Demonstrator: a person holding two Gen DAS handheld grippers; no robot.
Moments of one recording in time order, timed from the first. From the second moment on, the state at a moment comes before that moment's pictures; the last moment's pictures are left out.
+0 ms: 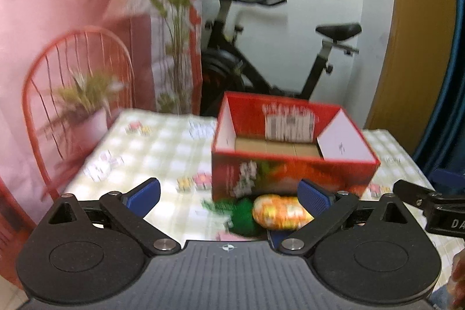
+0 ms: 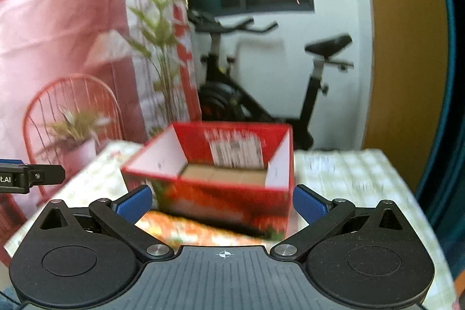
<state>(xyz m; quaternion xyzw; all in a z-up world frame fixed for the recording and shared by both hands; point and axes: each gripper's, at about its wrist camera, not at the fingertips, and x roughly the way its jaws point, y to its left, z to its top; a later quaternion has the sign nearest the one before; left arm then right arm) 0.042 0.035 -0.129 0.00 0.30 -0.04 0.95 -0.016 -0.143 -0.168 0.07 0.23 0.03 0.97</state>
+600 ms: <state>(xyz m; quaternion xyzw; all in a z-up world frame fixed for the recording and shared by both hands) 0.069 0.024 -0.217 -0.04 0.42 -0.11 0.90 0.003 -0.141 -0.254 0.09 0.33 0.06 0.94</state>
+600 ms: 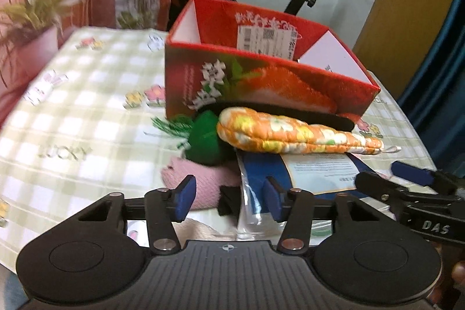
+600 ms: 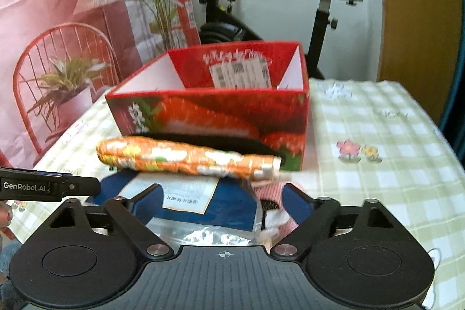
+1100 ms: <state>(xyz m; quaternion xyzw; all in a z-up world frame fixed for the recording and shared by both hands) 0.082 0.026 -0.243 -0.11 0.44 -0.14 0.88 0.015 -0.142 -0.273 0.12 0.35 0.09 0.92</state>
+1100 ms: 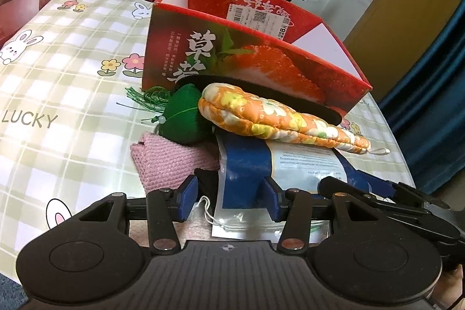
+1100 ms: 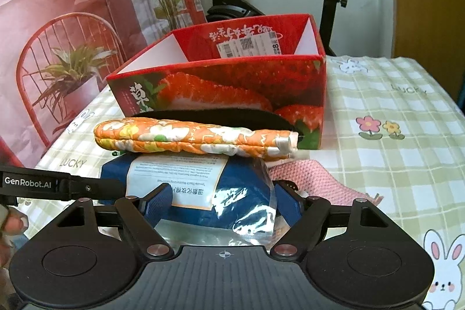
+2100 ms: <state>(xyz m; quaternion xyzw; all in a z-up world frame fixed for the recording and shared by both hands) 0.134 0.018 -0.229 -0.14 0.44 -0.12 0.88 0.062 -0.173 -0.287 0.22 0.36 0.07 0.90</state>
